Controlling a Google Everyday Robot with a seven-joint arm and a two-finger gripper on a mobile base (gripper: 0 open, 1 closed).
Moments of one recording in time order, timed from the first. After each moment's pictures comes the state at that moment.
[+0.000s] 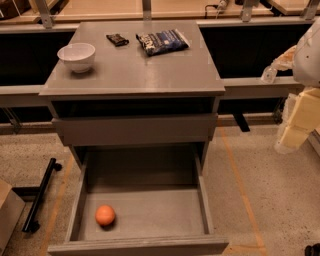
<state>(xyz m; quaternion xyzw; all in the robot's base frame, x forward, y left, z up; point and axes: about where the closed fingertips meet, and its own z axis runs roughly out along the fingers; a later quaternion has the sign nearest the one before) 0.438 -0.217 0.976 -0.60 0.78 -0.03 0.16</state>
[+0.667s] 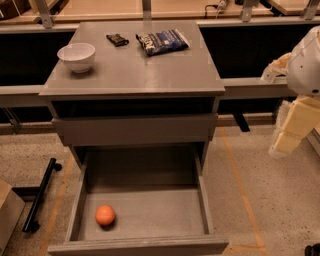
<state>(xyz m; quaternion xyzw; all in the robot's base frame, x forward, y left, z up) 0.441 -0.211 0.963 -0.61 0.77 -0.03 0.17</state>
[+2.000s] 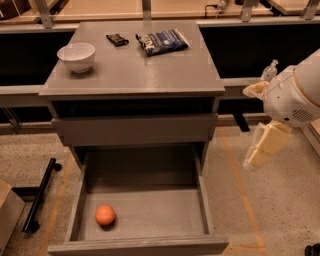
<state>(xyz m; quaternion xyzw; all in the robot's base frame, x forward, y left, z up) 0.459 -0.186 0.901 -0.62 0.75 0.05 0.24</state>
